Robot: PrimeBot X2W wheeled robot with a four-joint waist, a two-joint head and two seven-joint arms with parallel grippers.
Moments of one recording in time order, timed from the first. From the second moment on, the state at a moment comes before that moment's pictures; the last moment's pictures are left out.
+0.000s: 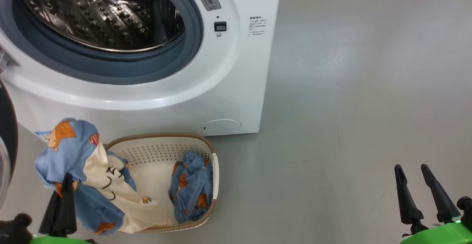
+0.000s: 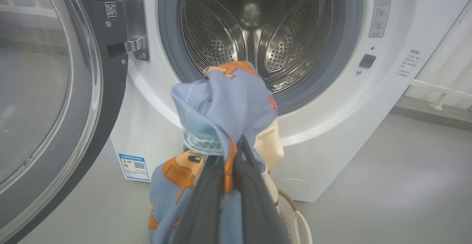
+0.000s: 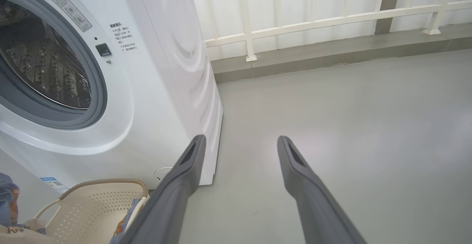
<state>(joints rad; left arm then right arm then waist) 0.01 0.17 0.06 0.12 -0.43 -0.13 -0.25 0.05 -0.19 -0.08 0.11 0.39 0.13 -0.26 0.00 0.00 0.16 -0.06</state>
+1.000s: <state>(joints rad) -0.71 0.31 -0.04 0.33 -0.44 -0.13 -0.26 -0.11 -0.13 -0.06 0.08 0.39 0.13 -0.26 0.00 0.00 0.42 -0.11</state>
